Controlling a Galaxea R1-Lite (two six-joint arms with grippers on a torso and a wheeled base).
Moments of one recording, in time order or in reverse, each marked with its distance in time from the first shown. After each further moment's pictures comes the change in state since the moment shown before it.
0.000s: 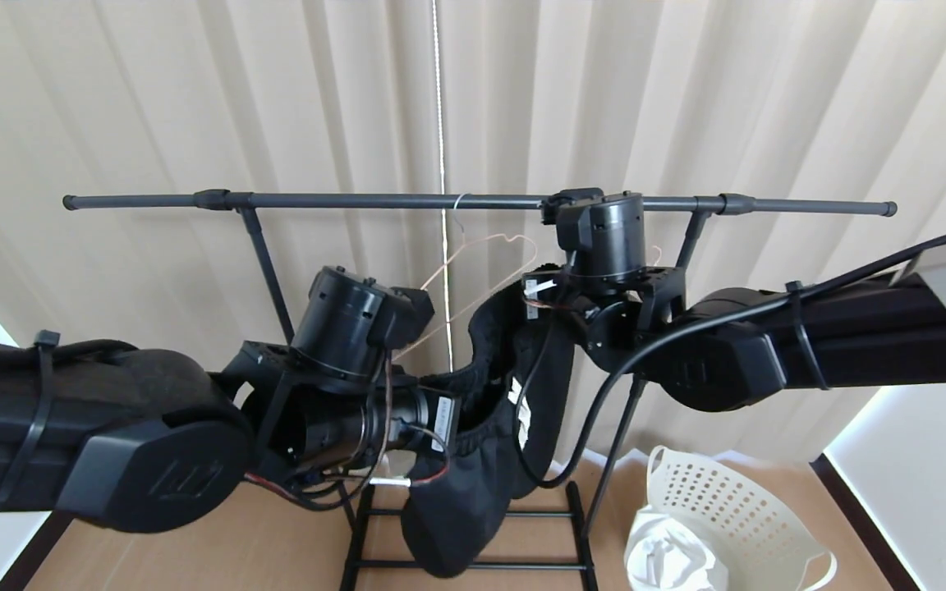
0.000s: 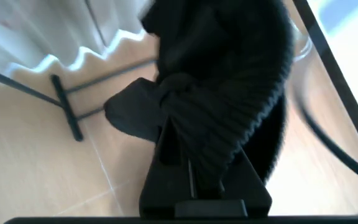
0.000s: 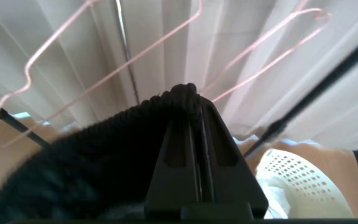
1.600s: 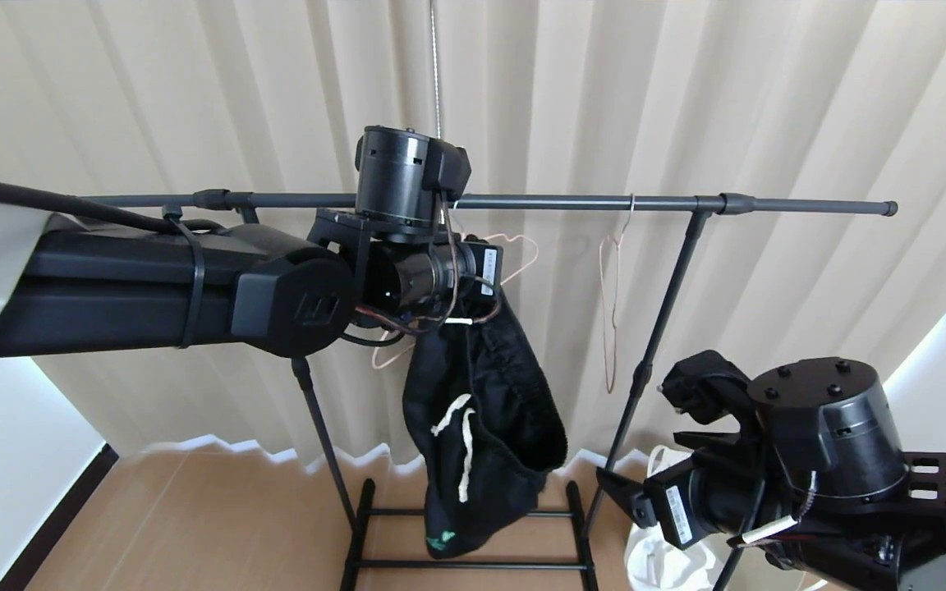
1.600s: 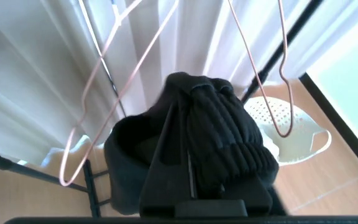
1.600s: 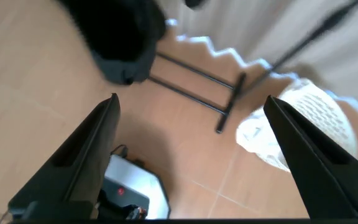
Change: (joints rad) left arm 0.036 0.221 -0.545 0.011 0.116 0.136; right arm 0.050 -0.478 0.819 -0.009 0.349 0.007
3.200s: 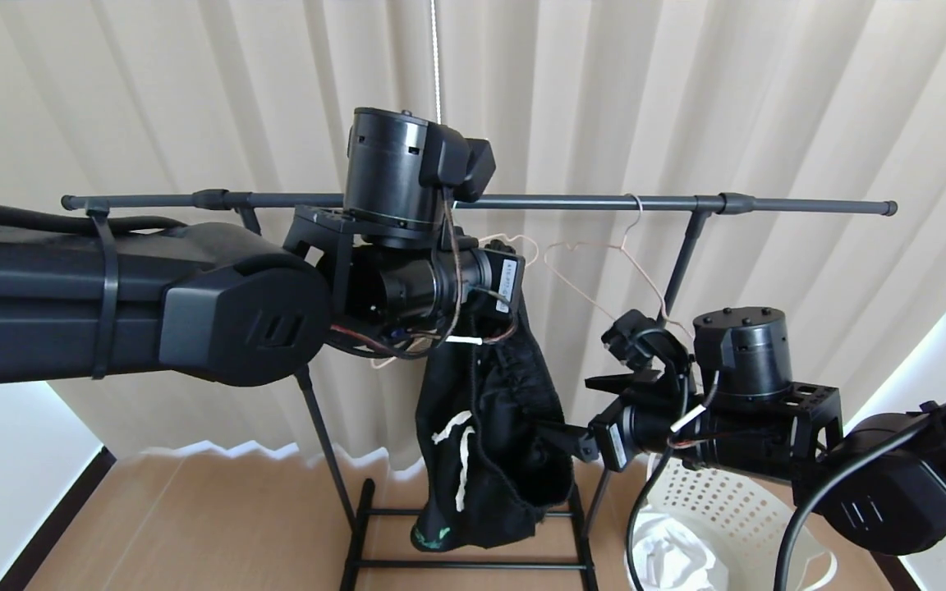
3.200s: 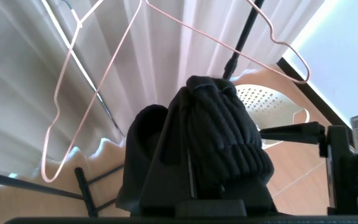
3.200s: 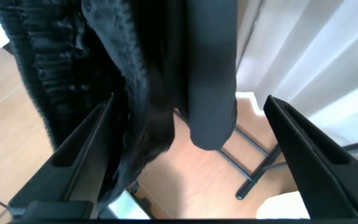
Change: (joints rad) left arm -0.070 -0.101 0.097 0.000 -0.047 0.045; right arm -0.201 0.284 -0.136 -0.317 0.490 -0.240
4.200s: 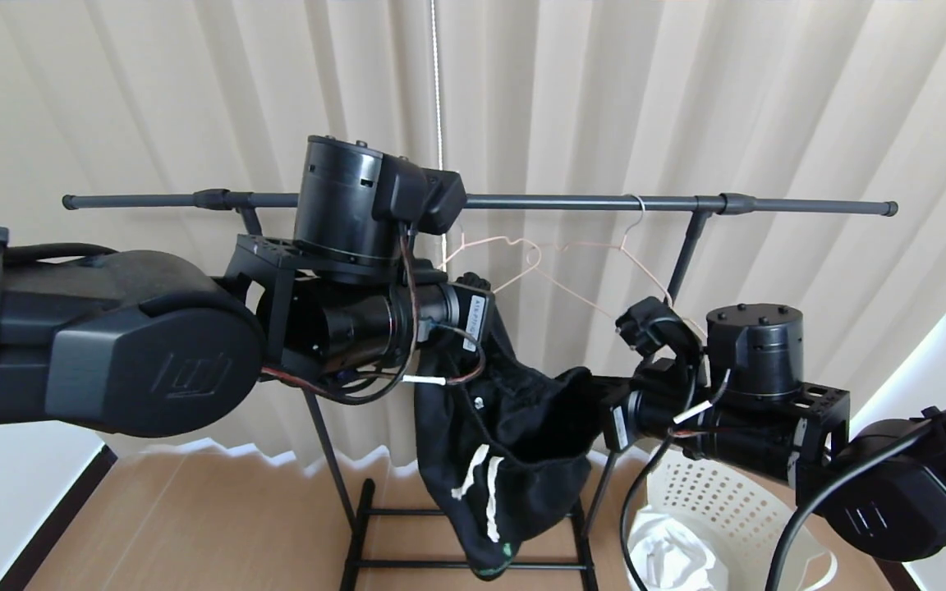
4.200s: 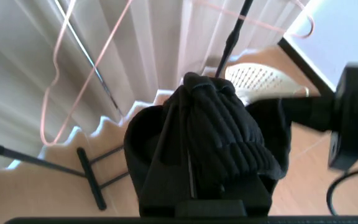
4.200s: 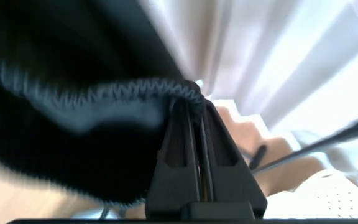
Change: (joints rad) left arm 0.003 -0.104 0.182 0.001 -0.021 -0.008; right arm -0.015 -0.003 0.024 -0.113 -0.129 0.049
